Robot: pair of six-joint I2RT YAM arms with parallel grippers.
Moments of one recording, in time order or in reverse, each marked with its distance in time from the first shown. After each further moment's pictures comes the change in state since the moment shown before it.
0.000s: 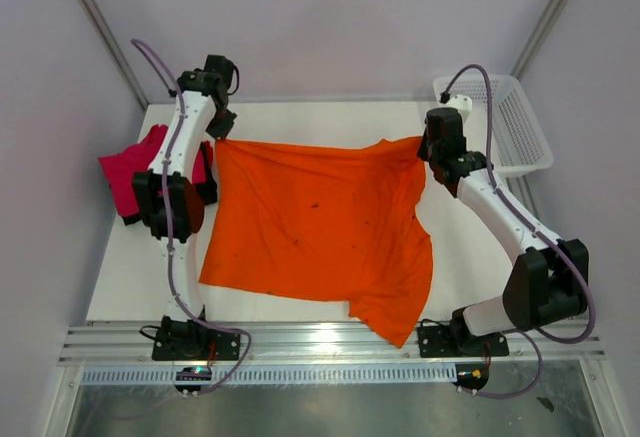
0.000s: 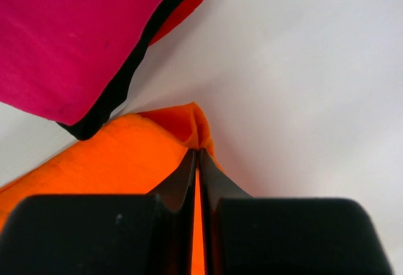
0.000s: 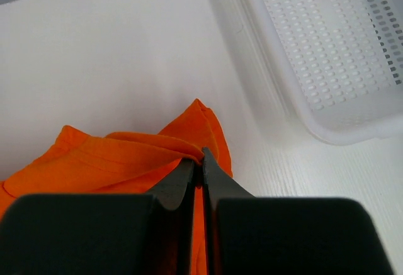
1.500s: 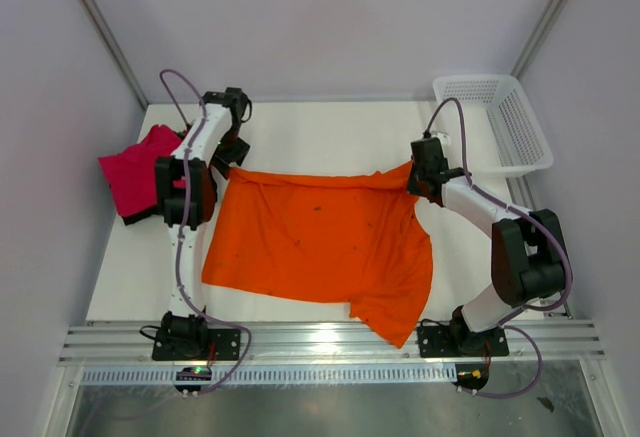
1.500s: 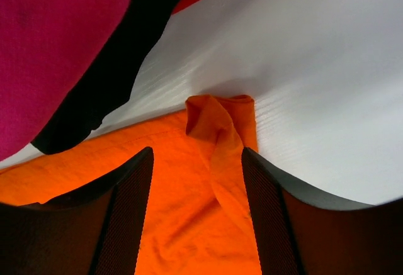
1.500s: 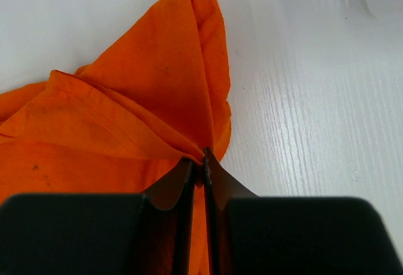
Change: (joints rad) left arm 0.000 0.201 -0.078 -0.039 0.045 -0.109; right arm 0.000 0.131 -0.183 0.019 -0.122 0.076
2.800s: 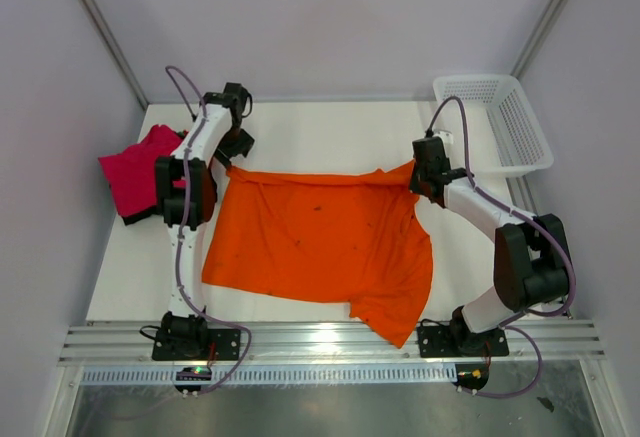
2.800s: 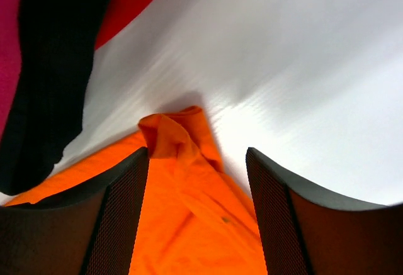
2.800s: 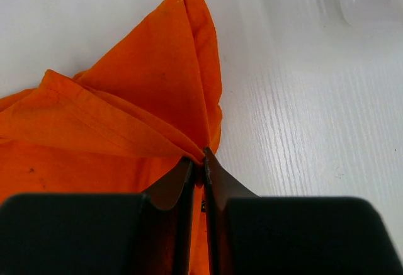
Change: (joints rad) left arm 0.000 -0.001 -0.028 0.157 0.037 0.154; right arm 0.000 -0.031 -0.004 -0.009 0.036 -0.015
